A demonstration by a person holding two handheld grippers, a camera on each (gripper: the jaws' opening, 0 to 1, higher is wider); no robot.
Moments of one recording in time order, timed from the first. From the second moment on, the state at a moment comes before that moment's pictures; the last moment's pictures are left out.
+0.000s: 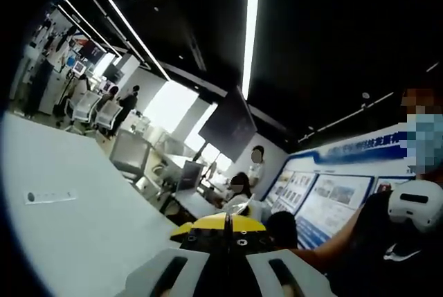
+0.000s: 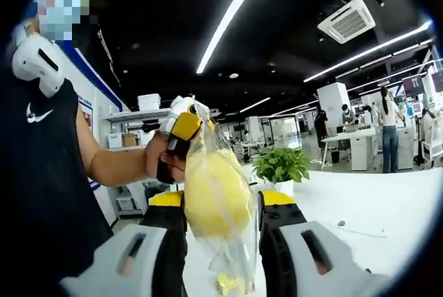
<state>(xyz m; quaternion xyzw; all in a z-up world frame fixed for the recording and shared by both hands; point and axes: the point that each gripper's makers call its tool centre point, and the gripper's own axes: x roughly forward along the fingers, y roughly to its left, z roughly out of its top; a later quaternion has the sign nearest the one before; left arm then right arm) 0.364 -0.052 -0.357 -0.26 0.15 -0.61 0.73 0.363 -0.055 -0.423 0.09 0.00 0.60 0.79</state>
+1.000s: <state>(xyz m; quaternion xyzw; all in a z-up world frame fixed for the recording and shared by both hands) 0.357 -0.040 -0.364 -0.24 0.14 -0.60 0.75 0.350 -0.050 -0.426 0.07 0.07 0.64 0.76</state>
